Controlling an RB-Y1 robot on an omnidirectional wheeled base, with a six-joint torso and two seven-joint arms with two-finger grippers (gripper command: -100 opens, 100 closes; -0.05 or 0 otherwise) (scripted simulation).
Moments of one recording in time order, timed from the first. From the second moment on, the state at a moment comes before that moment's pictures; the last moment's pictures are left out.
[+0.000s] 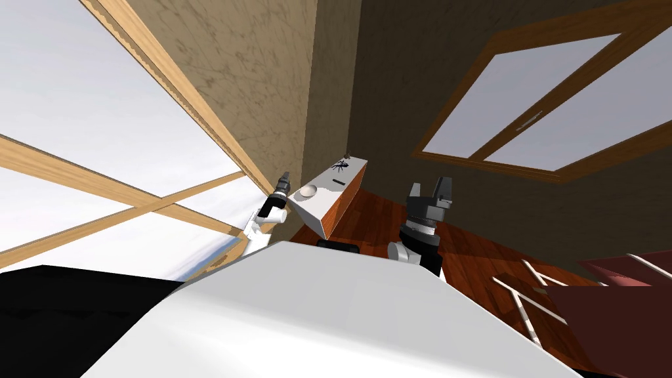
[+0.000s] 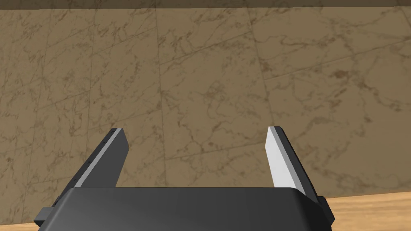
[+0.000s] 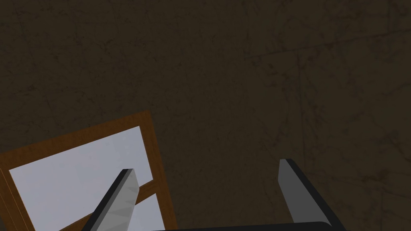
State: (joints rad) left arm 0.21 0.25 0.21 -1.93 0.07 0.10 -0.14; right arm 0.54 0.02 0.03 -2.30 -0.01 -0.54 0.09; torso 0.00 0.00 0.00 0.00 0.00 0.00
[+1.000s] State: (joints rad) left arm 0.04 0.34 0.29 -1.69 0.12 0.36 -0.12; right arm 0.54 0.02 0.03 -2.30 -0.01 -0.54 0.09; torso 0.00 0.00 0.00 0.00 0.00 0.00
